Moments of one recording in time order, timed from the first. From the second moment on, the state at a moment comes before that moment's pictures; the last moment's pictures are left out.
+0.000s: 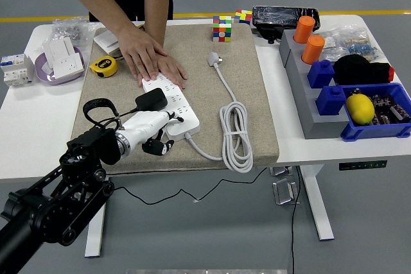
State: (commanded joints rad) left arm -0.36 0.10 -1.05 -1.25 2.27 -0.25 0.14; right arm 0.15 -0.41 0.15 0.33 0.34 -0.32 -0.16
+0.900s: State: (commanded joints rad) left arm -0.37 0.11 -1.04 -1.23 2.27 -0.28 0.15; right arm 0.15 -0.41 0.16 0.33 0.34 -0.32 -0.16
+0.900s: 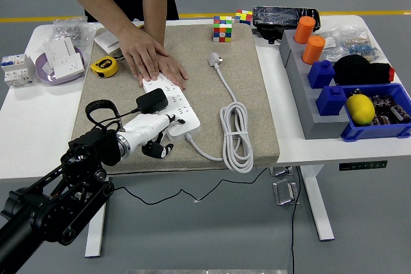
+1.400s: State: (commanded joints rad) left arm -0.33 0.12 -1.11 -1.40 2.27 -0.23 0.15; right arm 0.15 -0.41 0.15 0.33 0.34 -0.33 -0.16
